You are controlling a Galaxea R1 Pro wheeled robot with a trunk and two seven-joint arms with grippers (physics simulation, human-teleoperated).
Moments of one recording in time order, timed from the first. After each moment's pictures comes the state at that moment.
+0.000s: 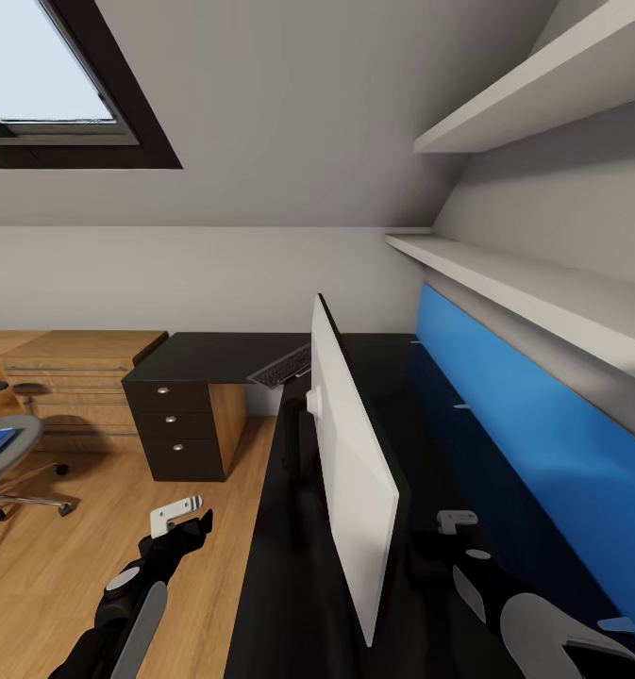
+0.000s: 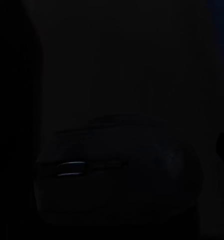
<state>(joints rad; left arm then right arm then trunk) -0.21 0.01 0.00 -1.33 0.33 0.38 0.24 -0.72 -0.05 -0.15 -0.17 0.13 -0.06 0.06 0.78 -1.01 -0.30</state>
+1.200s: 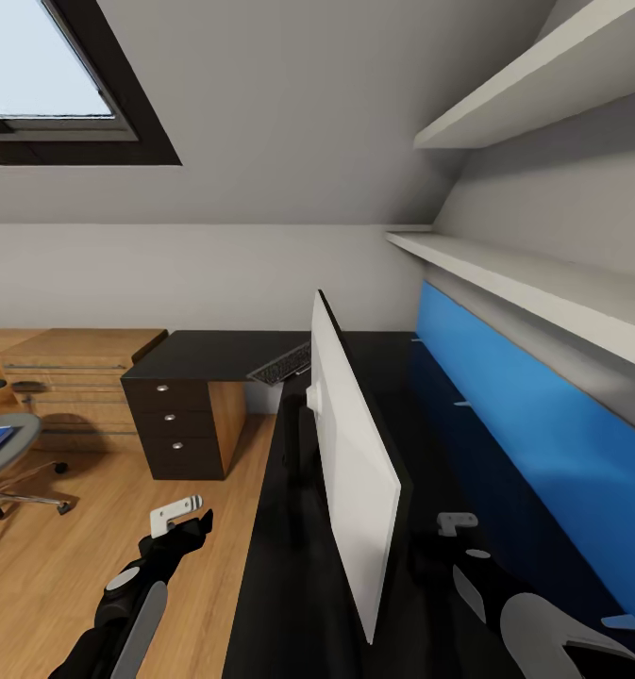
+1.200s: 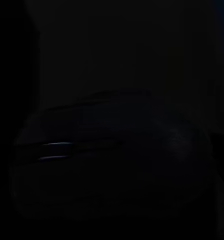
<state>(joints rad) -0.21 0.01 0.00 -1.33 0.33 0.38 0.24 -0.72 -0.05 -0.15 -0.17 0.13 -0.02 0.06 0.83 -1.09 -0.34</state>
